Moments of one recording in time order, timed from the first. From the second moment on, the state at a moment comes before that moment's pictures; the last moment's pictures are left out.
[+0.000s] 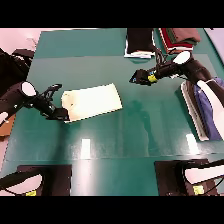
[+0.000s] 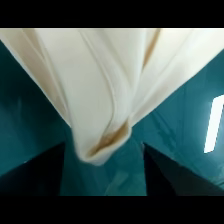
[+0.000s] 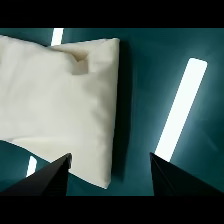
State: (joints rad) left arm -0.07 -1.26 0.93 1.25 -1.25 -1.35; right arm 0.13 -1.57 1.41 -0.80 1.11 1.32
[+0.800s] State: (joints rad) left arm -0.07 -1.11 1.25 1.22 -1.12 -1.43; right arm 0.22 -1.86 1.48 -0.63 1.10 1.28
